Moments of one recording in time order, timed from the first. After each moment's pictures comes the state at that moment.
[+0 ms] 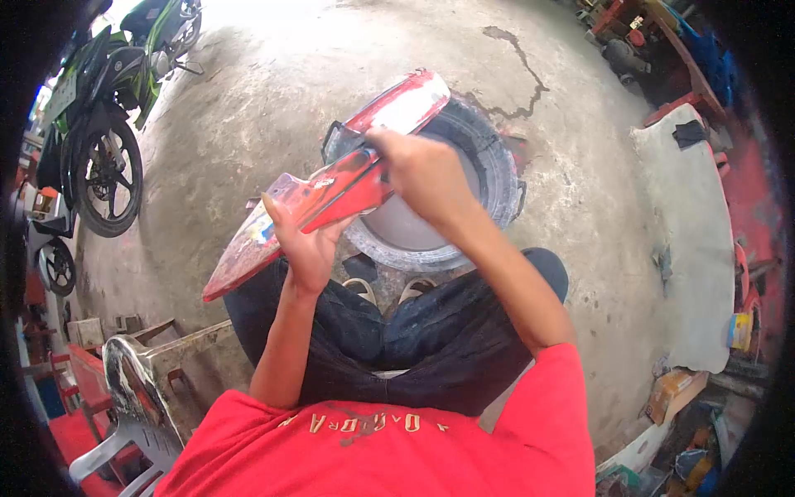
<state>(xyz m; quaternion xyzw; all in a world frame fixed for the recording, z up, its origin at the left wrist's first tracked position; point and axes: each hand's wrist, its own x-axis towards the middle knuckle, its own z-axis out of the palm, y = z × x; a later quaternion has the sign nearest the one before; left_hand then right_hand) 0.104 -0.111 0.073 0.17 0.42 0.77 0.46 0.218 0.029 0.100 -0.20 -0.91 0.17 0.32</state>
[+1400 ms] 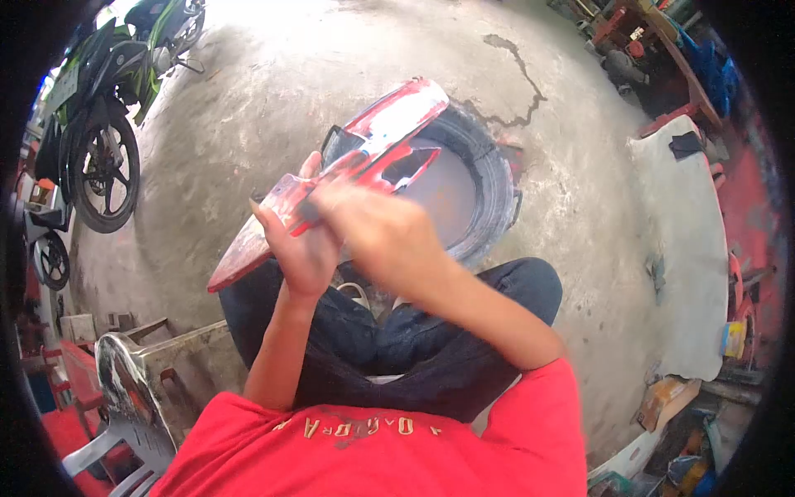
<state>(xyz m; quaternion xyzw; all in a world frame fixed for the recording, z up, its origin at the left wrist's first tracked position) 0.107 -0.102 0.085 0.24 0.33 0.79 0.47 0.221 -0.022 0.116 -0.09 -0.91 0.14 0.39</state>
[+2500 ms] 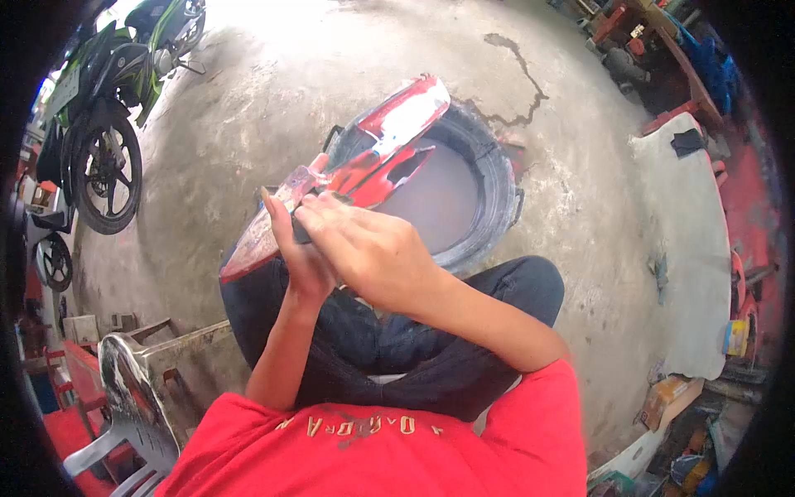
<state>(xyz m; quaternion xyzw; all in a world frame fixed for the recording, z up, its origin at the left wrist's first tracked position) 0.108 -0.103 0.086 0.21 0.35 0.78 0.48 0.215 -0.018 0.104 -0.11 -0.91 0.10 0.39</state>
